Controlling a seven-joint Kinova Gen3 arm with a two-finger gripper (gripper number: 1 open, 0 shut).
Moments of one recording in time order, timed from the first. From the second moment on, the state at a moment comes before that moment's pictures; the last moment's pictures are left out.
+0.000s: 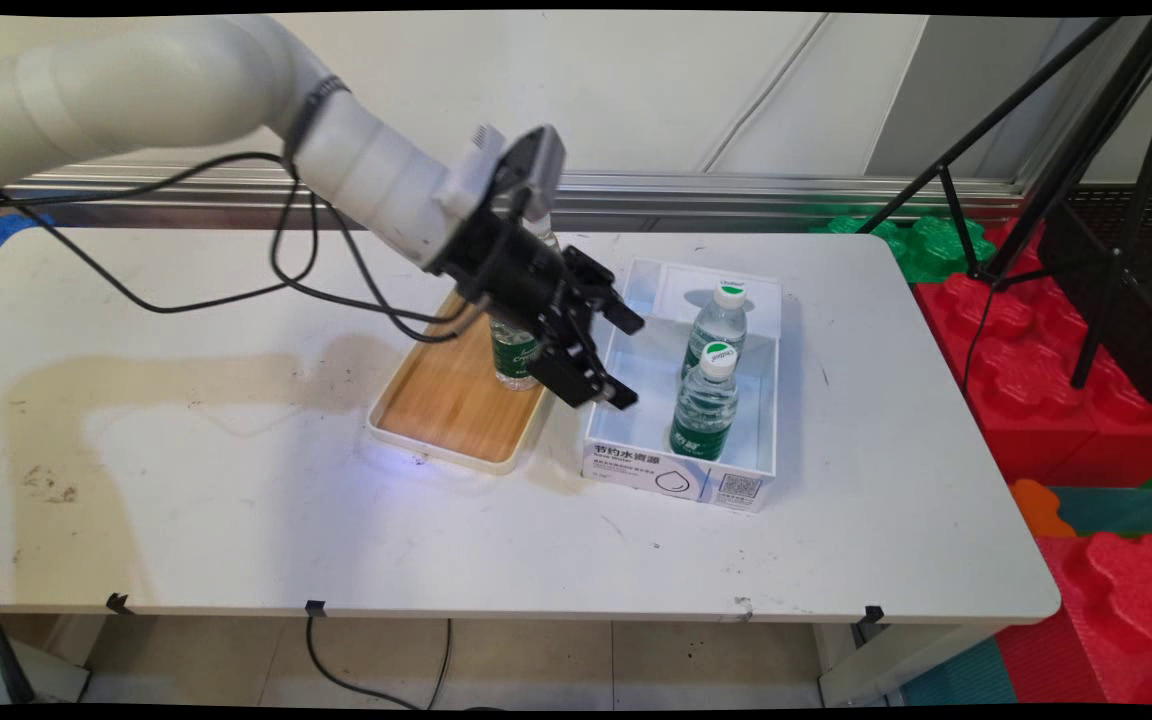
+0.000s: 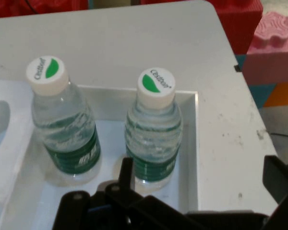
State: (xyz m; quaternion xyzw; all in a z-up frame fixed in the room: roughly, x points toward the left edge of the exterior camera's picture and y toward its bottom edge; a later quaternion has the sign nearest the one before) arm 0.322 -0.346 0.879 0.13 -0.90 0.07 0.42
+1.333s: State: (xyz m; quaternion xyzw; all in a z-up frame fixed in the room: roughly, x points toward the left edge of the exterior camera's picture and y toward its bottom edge) arm 0.234 -0.395 0.798 0.13 -0.91 0.08 0.39
